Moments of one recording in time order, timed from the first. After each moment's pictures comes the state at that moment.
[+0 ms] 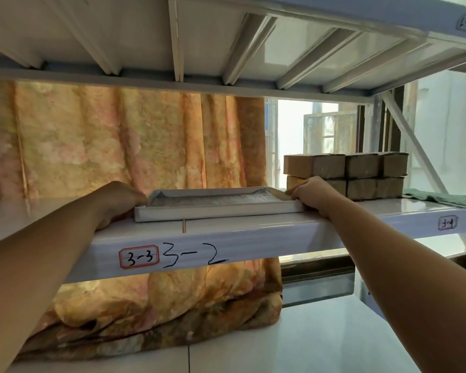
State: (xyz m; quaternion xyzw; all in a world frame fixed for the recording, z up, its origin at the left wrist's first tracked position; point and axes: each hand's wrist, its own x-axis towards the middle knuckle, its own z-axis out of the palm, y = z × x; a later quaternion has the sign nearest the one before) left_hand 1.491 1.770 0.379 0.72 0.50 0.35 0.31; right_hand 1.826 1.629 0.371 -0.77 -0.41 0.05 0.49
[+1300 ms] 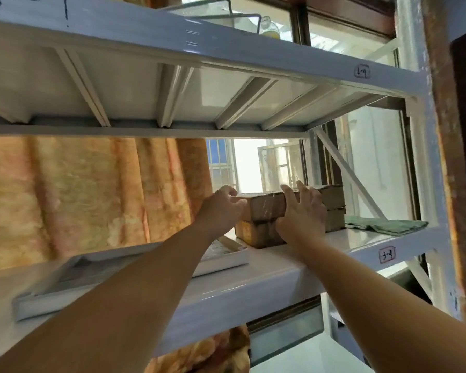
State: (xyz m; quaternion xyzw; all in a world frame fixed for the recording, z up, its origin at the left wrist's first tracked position) left_hand 1.754 1.672 0.422 0.86 0.22 0.40 0.23; right_hand 1.904 1.595 0.374 -0.83 -0.33 -0.32 0.33
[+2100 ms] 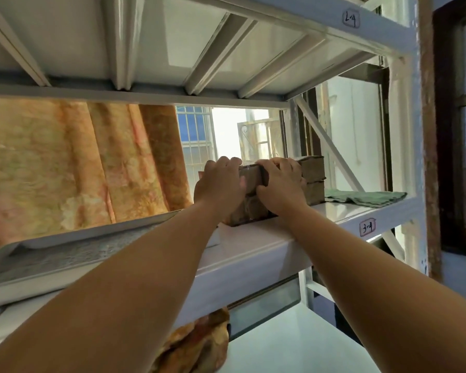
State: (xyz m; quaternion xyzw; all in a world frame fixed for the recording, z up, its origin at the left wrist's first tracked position) left_hand 1.834 1.686 0.400 0.86 0.17 0.47 -0.06; right_hand 1.933 1.599 0.379 -0.79 -0.39 -0.26 0.39
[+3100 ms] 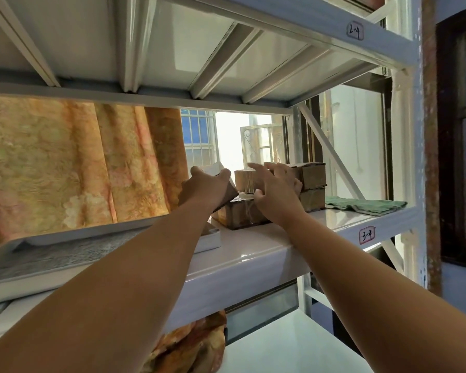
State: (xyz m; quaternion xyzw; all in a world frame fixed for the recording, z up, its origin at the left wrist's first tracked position) left_hand 1.823 1.702 0.410 0.77 0.36 0.43 0.29; right_hand 1.926 1.601 0.376 -0.76 -0.44 -0.29 0.39
